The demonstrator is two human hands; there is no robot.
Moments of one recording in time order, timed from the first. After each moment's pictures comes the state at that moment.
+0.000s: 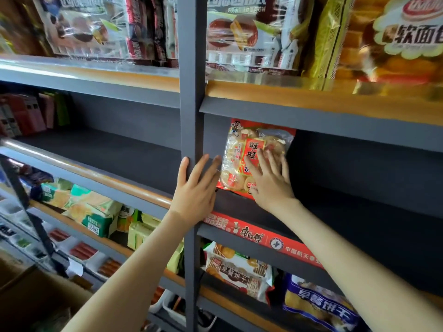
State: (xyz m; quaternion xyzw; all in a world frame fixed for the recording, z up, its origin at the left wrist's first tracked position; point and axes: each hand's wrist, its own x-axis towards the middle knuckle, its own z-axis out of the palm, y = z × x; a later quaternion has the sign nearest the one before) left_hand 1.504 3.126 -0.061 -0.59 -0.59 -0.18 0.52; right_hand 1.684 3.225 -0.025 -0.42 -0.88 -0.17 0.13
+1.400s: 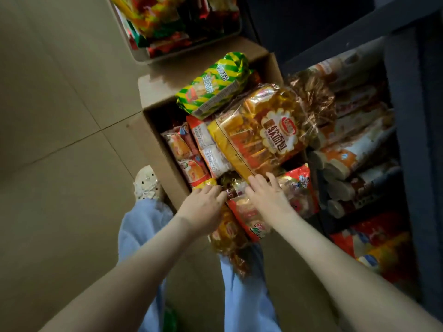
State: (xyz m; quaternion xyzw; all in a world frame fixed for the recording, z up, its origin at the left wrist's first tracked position) left_hand 1.675 2.826 -0.841 -0.46 -0.76 -0.03 -0.45; right_hand 1.754 2.997 -0.837 0.09 -0.88 -0.08 -0.45
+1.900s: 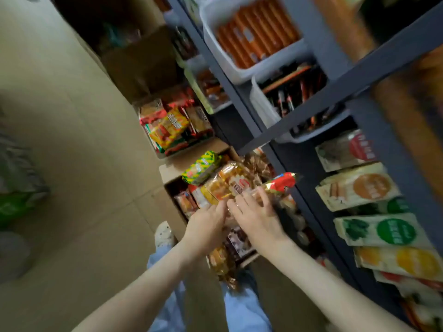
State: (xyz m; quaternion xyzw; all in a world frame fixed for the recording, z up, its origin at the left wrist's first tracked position) left_hand 1.609 2.871 -0.574 -0.39 -0.85 -0.13 -0.34; right_hand 1.687 2.995 -0.541 0.01 -0.99 -0.09 -0.13
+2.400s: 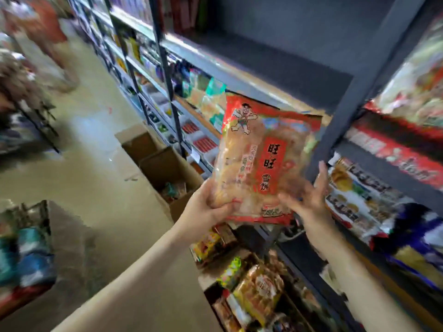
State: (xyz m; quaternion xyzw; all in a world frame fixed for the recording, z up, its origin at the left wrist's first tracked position) left_hand 1.491 2.823 -0.176 -0.30 -0.67 -0.63 -0.27; right_hand 1.625 3.010 -0.170 -0.23 -0.65 0.68 0.24
